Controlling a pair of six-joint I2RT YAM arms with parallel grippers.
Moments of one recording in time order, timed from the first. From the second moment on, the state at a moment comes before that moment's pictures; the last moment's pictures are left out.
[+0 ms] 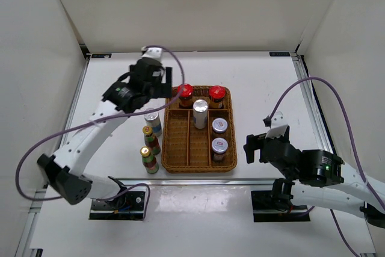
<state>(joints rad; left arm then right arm) -0.68 1.41 1.53 -0.76 -0.47 -0.28 1.28 0.57 0.87 -1.07 0.74 0.63</state>
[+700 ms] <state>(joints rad) -0.40 1.40 1.18 -0.85 -0.13 -0.34 1.33 0.59 0.87 -1.07 0.74 0.63</state>
